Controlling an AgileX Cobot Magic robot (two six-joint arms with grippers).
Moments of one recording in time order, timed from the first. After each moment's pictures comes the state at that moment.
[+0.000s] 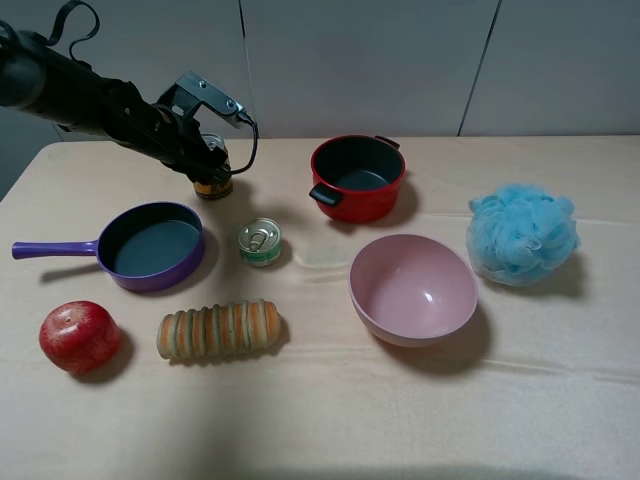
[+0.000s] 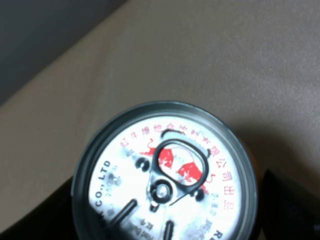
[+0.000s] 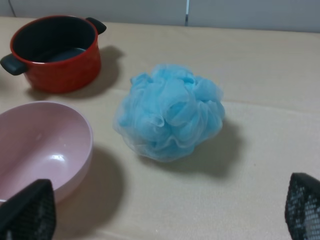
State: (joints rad) left arm -0.26 2.07 -1.19 0.02 -0.10 0.44; right arm 0.14 -0.01 -0.50 0.03 1.02 0.00
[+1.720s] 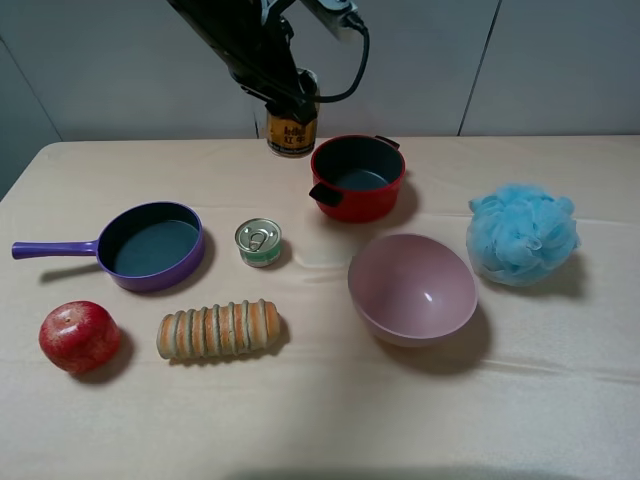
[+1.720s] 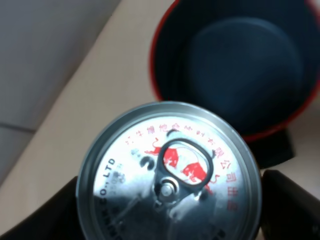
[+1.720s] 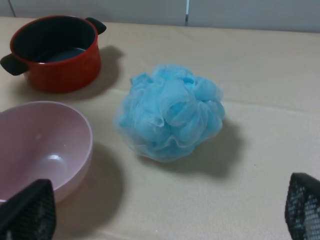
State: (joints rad) left arm -0.58 1.91 -1.59 0.02 0.54 0.47; right arm 0.14 -0.01 -0.50 0.03 1.02 0.00
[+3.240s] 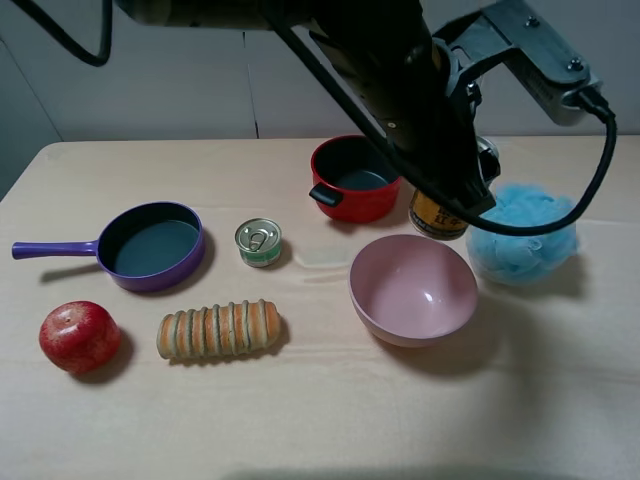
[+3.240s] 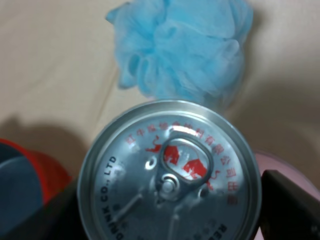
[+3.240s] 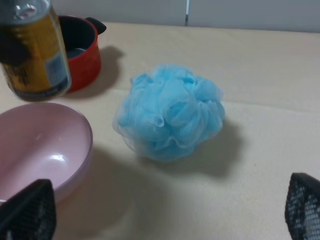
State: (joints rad) left arm -0.97 1.96 -1.63 -0.02 0.51 0.38; right arm 0.14 -0.01 -0.50 0.03 1.02 0.00
